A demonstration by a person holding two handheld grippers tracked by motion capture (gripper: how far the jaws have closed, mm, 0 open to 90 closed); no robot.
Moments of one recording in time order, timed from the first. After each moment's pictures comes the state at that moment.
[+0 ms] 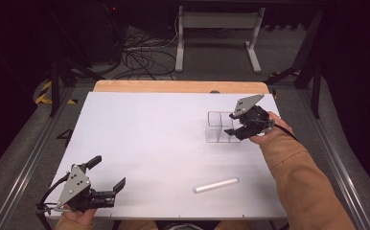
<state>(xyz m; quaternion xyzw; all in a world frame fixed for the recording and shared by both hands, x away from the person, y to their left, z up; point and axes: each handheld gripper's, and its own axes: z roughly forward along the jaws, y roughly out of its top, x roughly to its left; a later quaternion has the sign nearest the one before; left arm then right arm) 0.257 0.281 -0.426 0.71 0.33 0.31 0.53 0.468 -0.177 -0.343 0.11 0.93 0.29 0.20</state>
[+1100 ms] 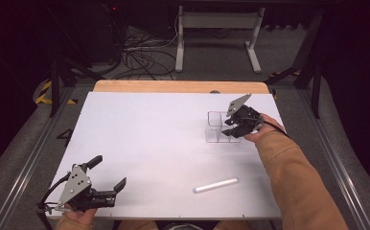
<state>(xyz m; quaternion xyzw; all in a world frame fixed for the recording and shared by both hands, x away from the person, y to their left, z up) 0.257 0.281 -0.426 0.72 0.33 0.31 0.53 0.497 -0.168 -0.374 0.12 0.95 0.25 0.15</state>
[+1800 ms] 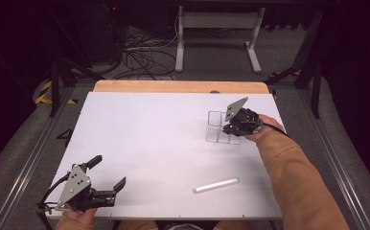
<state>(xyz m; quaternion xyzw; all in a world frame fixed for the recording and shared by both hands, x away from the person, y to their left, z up) 0.258 0.281 -0.426 0.71 0.33 0.31 0.53 0.491 -0.163 -0.374 0.07 0.96 0.23 0.16</state>
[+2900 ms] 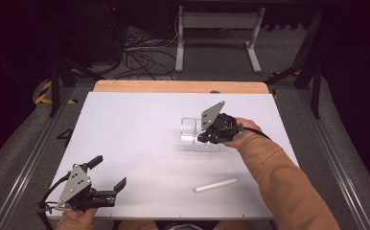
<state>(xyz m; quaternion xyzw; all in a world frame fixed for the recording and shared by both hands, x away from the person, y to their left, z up) 0.259 0.281 -0.427 0.71 0.33 0.30 0.53 0.444 -0.087 -0.348 -0.02 0.96 0.27 0.11</state>
